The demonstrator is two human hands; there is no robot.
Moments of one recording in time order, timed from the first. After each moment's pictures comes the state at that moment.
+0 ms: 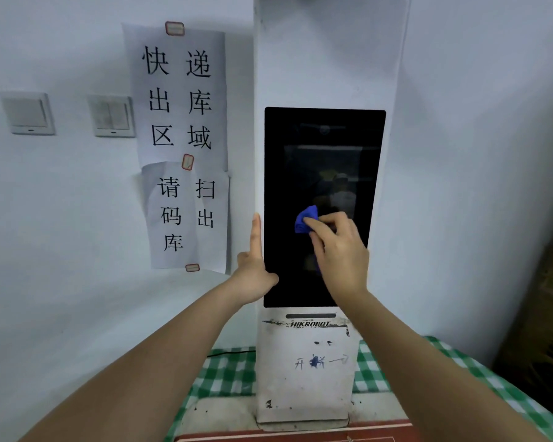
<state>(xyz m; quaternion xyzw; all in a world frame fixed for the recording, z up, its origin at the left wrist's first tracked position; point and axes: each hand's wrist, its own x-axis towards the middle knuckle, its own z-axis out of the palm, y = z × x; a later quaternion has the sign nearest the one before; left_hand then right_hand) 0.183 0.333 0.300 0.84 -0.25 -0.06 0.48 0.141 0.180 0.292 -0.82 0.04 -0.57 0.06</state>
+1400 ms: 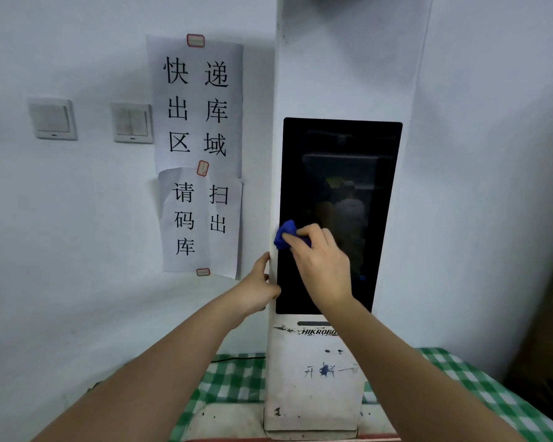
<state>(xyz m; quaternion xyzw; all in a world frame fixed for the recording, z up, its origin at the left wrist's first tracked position) 0.179 0.356 0.294 0.80 -0.20 -0.18 0.54 0.160 0.217 0.289 -0.85 -0.02 -0.53 -0.05</state>
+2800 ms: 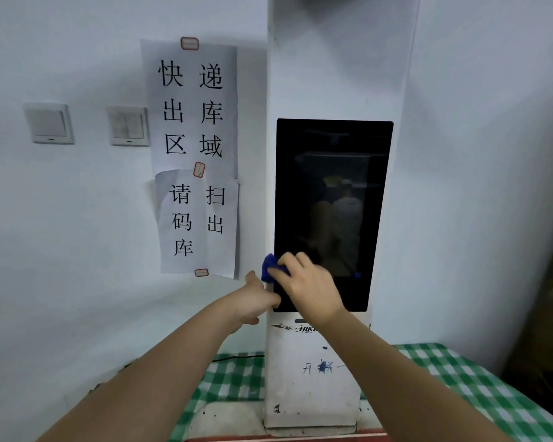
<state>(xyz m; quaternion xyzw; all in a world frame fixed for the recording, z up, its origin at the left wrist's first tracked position) 0.175 0.357 0.286 0.85 -0.13 -0.20 0.48 0.154 0.217 0.258 -0.88 -0.11 -0.43 -0.15</state>
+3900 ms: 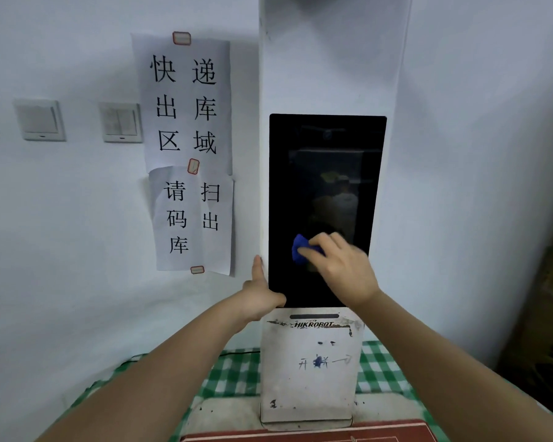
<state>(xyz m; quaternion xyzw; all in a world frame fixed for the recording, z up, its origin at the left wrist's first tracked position) 0.168 0.345 0.281 0.85 -0.18 -0.20 0.46 0.135 0.158 0.283 -0.85 -0.12 -0.49 -0.17</state>
